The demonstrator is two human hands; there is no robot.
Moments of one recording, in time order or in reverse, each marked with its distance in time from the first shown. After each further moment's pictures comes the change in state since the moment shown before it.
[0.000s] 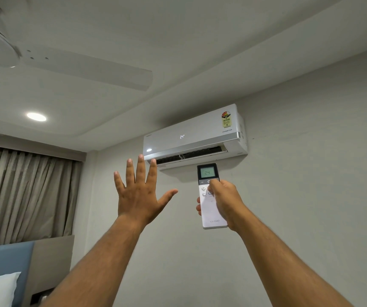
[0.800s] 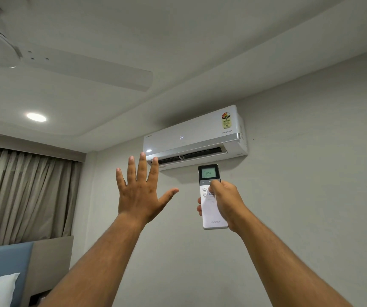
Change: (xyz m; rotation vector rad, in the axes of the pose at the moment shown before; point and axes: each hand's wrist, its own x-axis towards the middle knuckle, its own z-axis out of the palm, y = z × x) left_hand 0.003 0.001 -0.005 0.015 0.033 0.031; right_hand 0.003 0.002 -0.001 0.012 0.006 -0.001
